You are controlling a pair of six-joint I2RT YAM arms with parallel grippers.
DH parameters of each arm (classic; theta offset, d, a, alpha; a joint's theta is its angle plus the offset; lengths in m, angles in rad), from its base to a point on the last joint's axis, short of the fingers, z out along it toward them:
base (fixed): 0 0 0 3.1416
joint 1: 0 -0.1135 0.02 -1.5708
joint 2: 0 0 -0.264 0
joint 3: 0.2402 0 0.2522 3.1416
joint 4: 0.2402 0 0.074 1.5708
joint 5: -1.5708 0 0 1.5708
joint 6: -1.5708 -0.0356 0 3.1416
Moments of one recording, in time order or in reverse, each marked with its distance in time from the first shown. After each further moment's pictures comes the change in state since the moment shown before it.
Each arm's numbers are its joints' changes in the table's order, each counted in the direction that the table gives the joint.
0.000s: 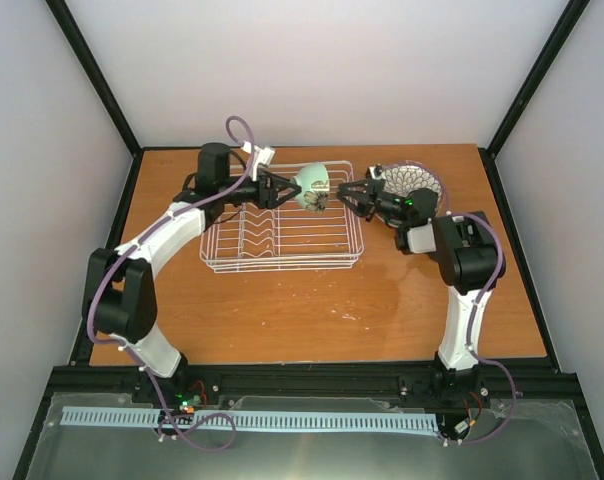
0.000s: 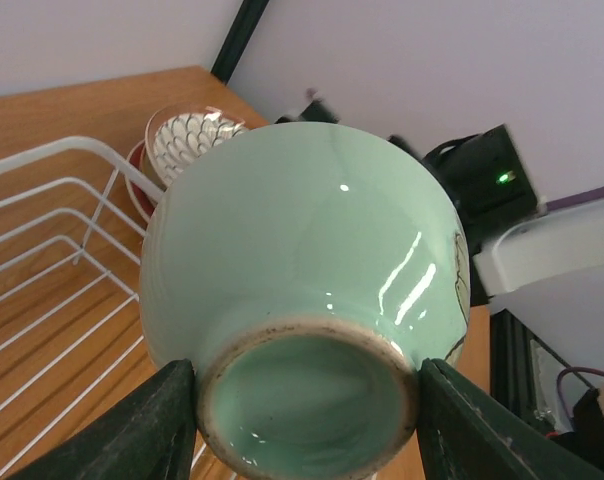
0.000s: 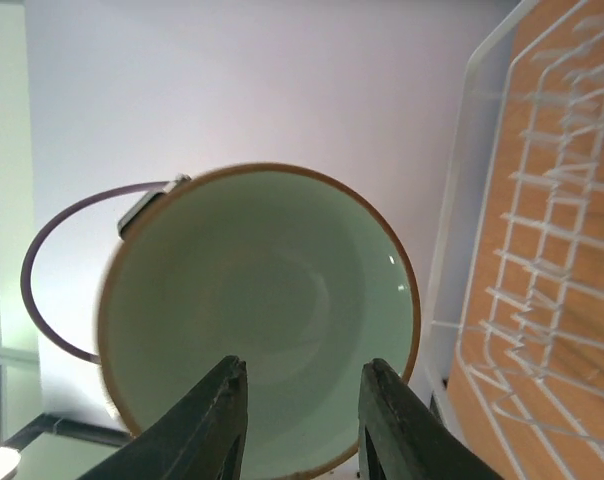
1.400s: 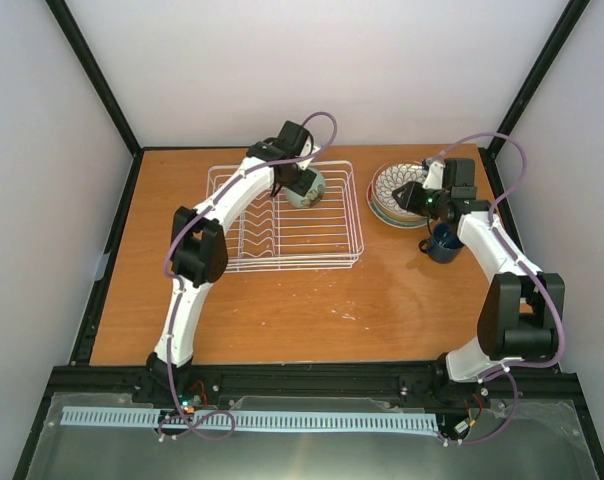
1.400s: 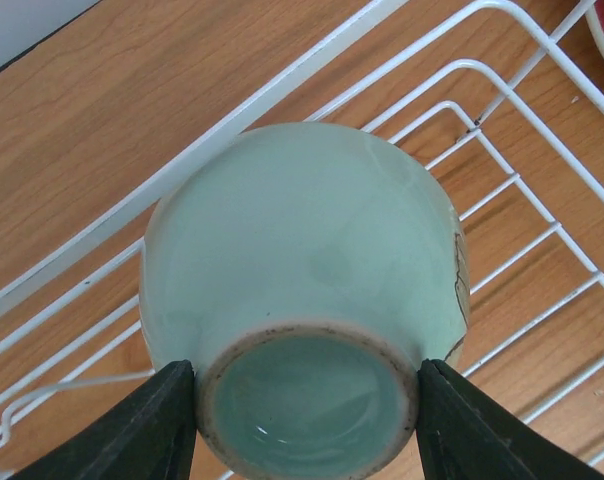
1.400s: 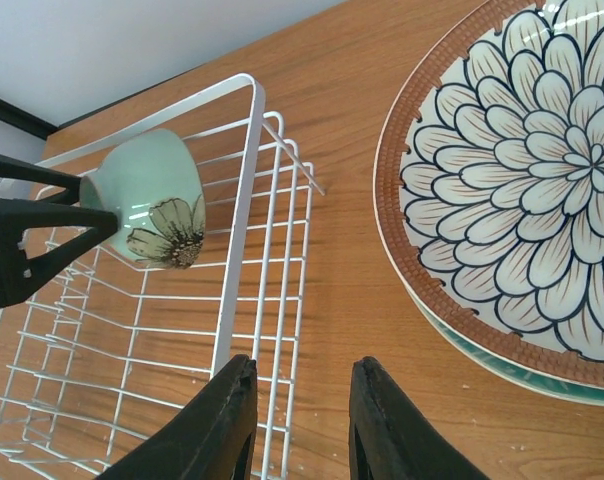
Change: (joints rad) left arm 0.206 -0.670 0.973 0.887 0.957 -0.329; right arm 0.187 0.541 0.118 1.792 -0.662 1.544
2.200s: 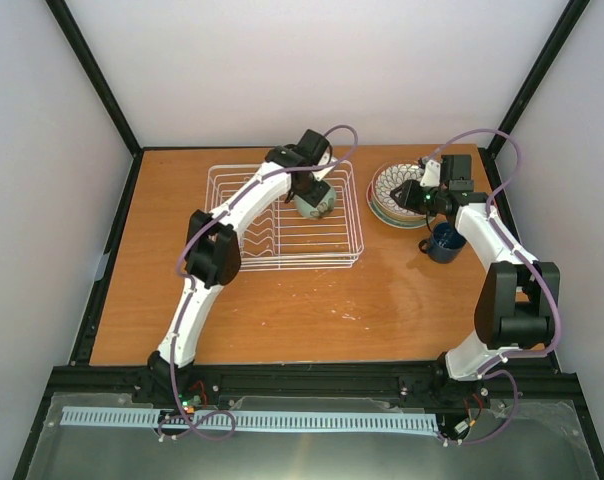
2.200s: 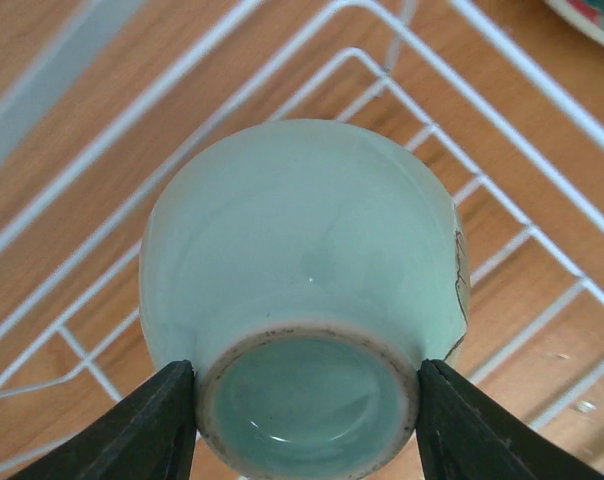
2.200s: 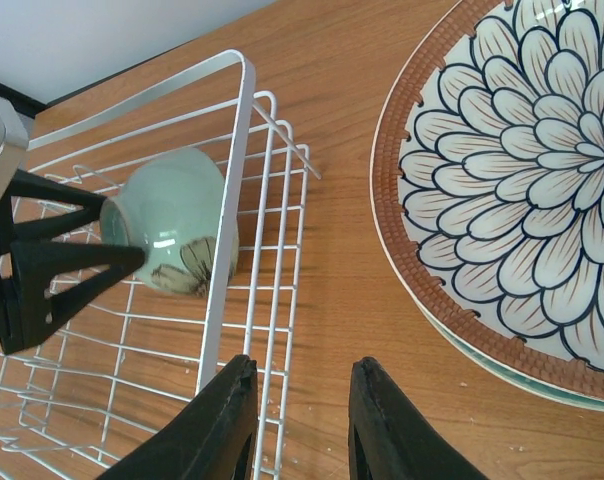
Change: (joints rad) left arm 0.074 -0.111 0.150 0.129 0.034 -0.049; right arm 0.000 -0.070 0.078 0.083 0.013 0.037
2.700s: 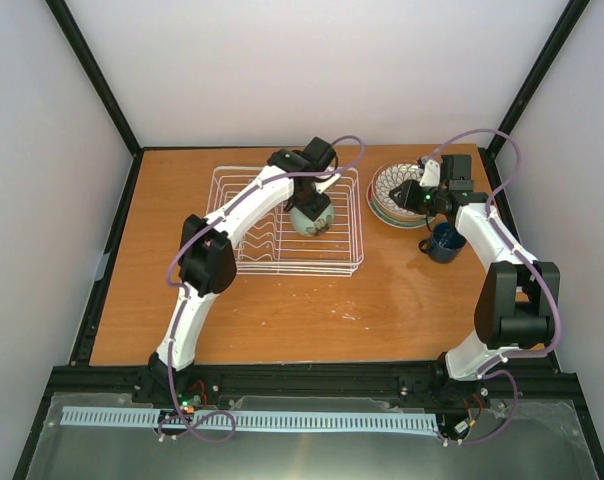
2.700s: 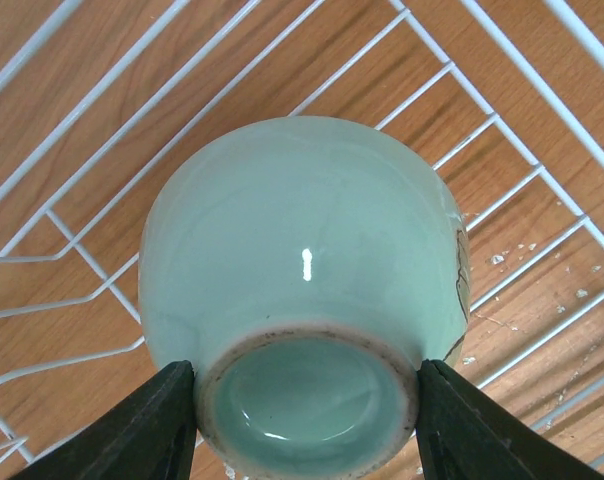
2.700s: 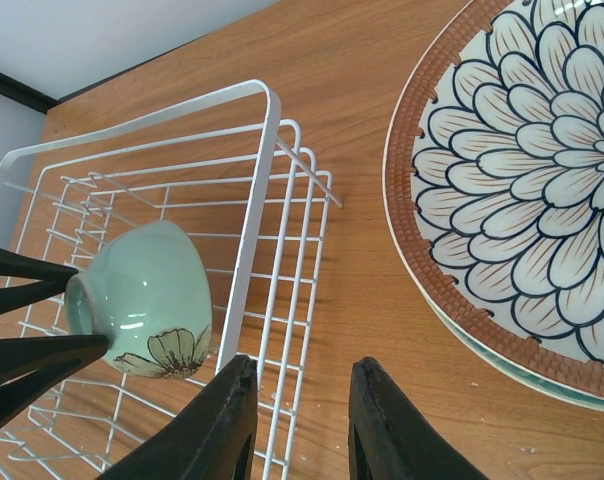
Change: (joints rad) left arm 0.074 0.116 -0.096 0.159 0.025 0.035; right arm 0.000 0.000 0.000 0.000 0.021 0.002
